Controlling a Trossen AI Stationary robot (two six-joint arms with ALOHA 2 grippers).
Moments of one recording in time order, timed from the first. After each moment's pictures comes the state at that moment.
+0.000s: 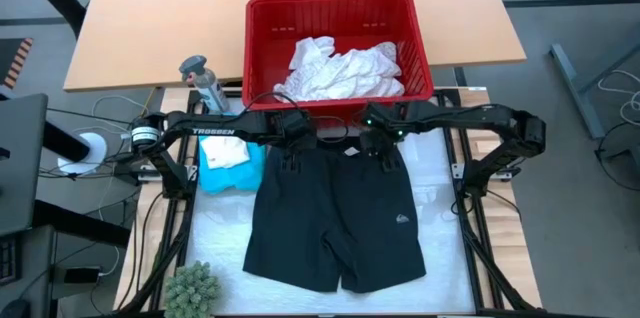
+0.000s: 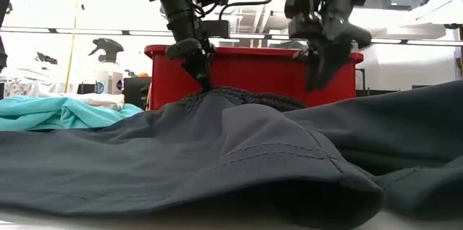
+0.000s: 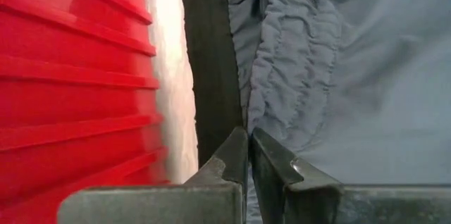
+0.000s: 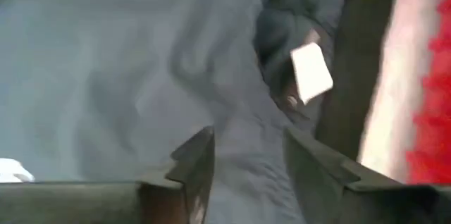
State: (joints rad) left arm 0.25 1.70 1.27 -0.61 -0.17 0.39; right arm -0.33 1.49 1.09 -0.80 -0.12 -0.55
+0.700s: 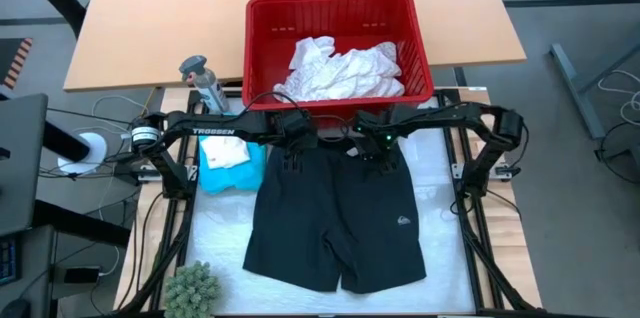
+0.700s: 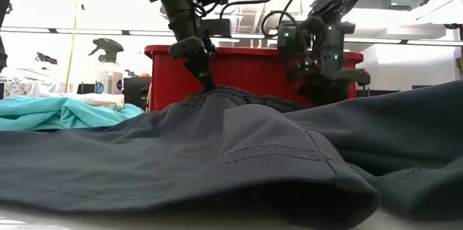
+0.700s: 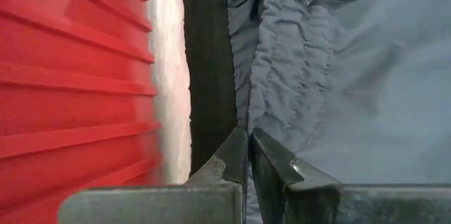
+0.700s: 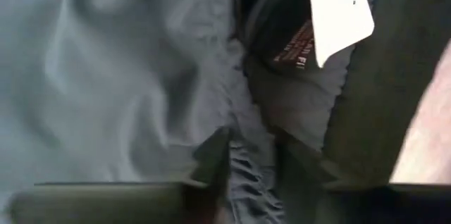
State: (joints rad) left arm 0.25 1.70 1.27 -0.59 -0.15 0.36; right arm -0.36 1.67 1.06 -0.80 -0.08 -0.57
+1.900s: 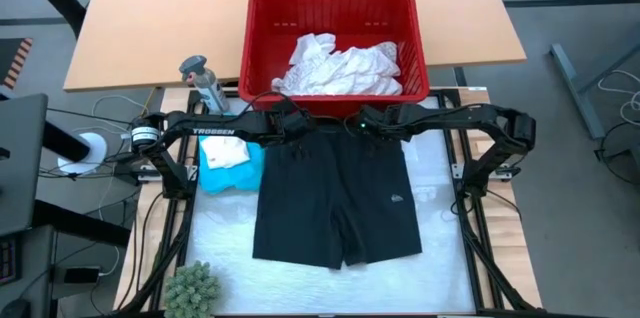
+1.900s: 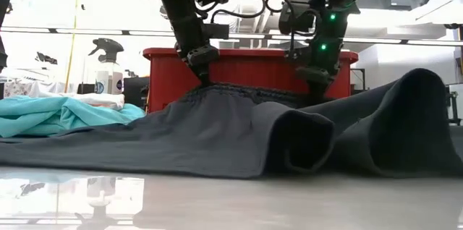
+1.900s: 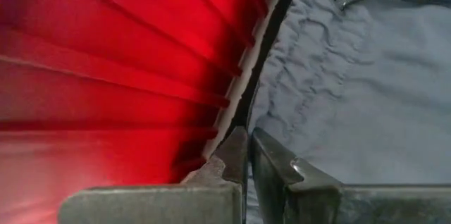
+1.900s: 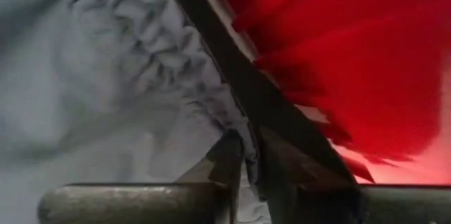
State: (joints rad) left arm 0.25 1.70 1.27 -0.57 -0.49 0.04; right arm -0.35 1.58 1.06 -0.73 0.45 0.18
